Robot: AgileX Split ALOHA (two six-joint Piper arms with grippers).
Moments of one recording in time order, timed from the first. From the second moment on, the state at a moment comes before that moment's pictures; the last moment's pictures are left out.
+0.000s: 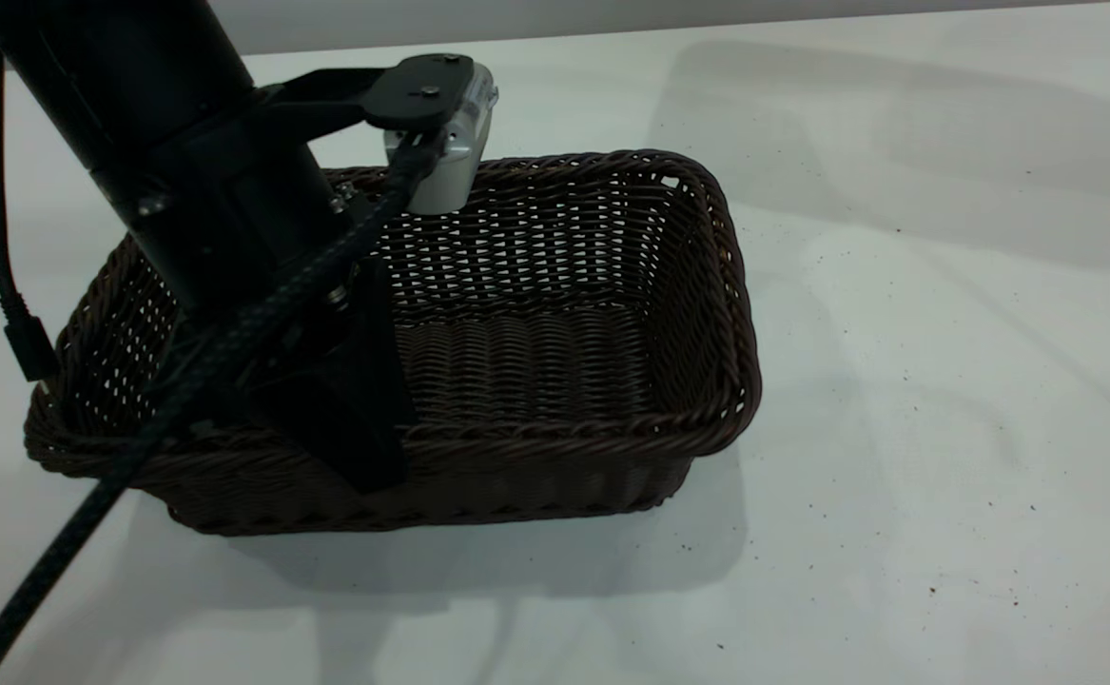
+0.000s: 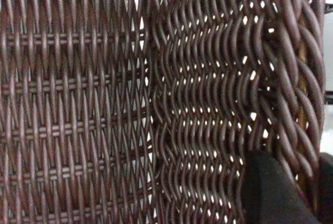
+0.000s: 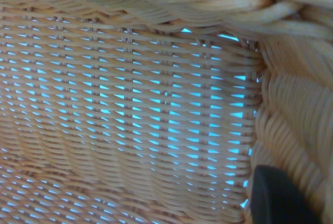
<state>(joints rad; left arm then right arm) -0.50 1.87 -0.96 -0.56 0.89 1.45 -0.10 1.89 -1.96 0.08 1.22 0.04</state>
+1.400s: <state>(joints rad) -0.50 1.57 -0.96 -0.60 0.96 1.46 -0.10 1.89 -1.96 0.16 1.22 0.04</state>
